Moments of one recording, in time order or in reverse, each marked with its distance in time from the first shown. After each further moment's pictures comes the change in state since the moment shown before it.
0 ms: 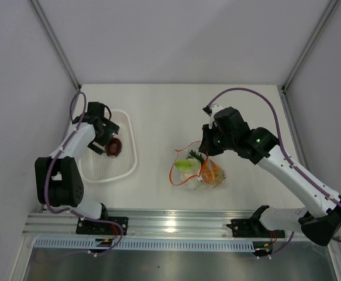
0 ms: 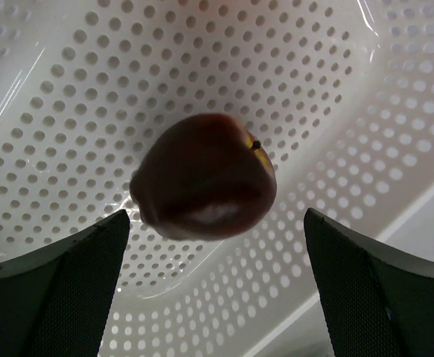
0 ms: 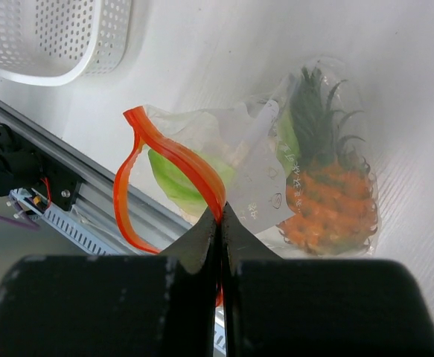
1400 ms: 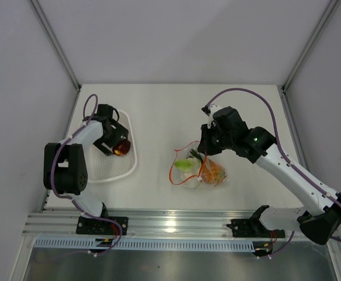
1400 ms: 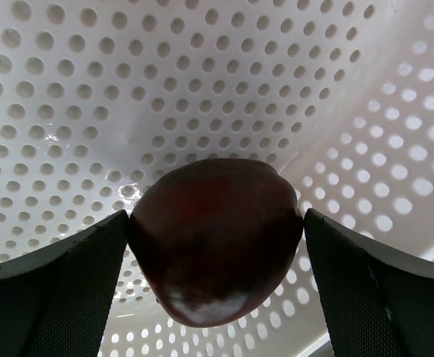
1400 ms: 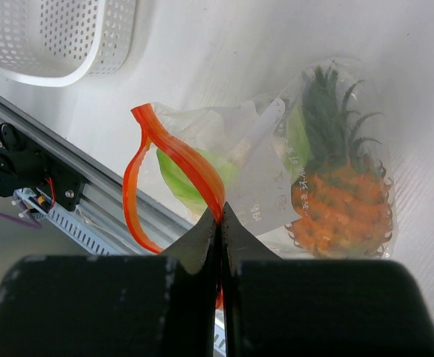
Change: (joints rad) left arm -0.034 0.169 0.007 0.087 0.093 0.051; right arm -0.015 0.016 -0.016 0.029 -0.034 -0.003
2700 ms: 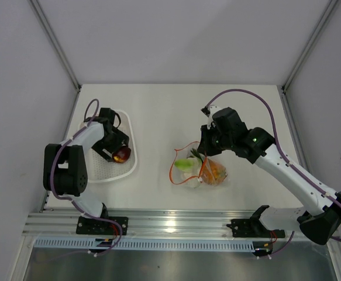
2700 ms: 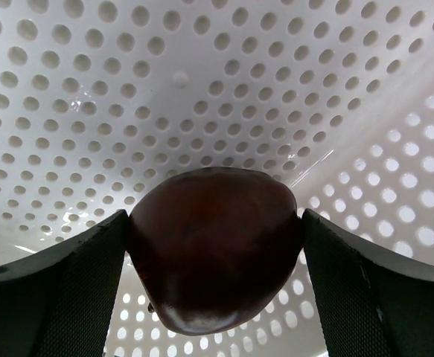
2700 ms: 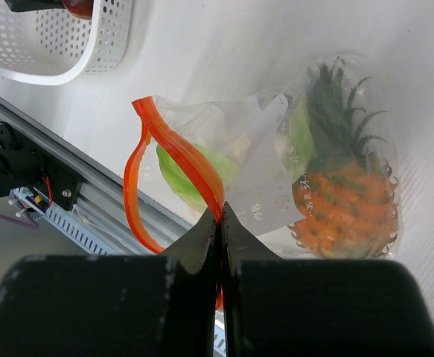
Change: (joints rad) left arm -0.026 -0.009 -0.018 -0.126 0.009 -0.053; right arm 0.000 -0.001 -0.016 0.008 0.000 0.000
